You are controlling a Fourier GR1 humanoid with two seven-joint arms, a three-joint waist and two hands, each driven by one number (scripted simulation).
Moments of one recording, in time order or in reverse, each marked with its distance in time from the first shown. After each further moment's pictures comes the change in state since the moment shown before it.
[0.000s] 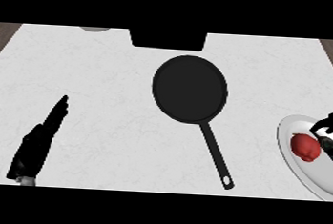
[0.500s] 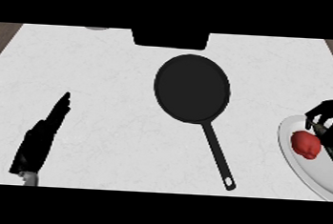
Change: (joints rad) left arm -0.035 -0.003 0.009 0.035 0.002 -0.016 -0.010; right arm -0.019 0.023 -0.028 -0.055 0.011 -0.118 -0.062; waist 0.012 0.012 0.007
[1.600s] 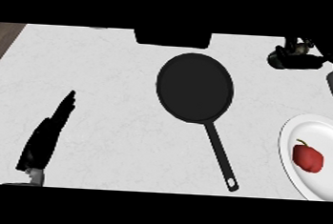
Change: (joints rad) left arm -0.022 -0.022 -0.010 0.016 -0.024 0.005 -0.004; right arm -0.280 0.130 -0.184 -0.054 -0.042 -0.778 -0.555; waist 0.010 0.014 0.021
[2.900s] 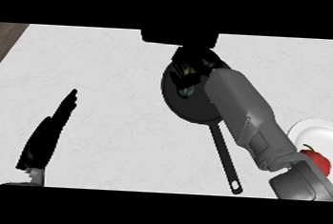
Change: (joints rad) left arm -0.003 -0.013 0.002 -0.032 -0.018 -0.024 0.014; right arm -0.279 0.530 0.070 0.431 0.090 -0.013 0.188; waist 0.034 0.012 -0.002
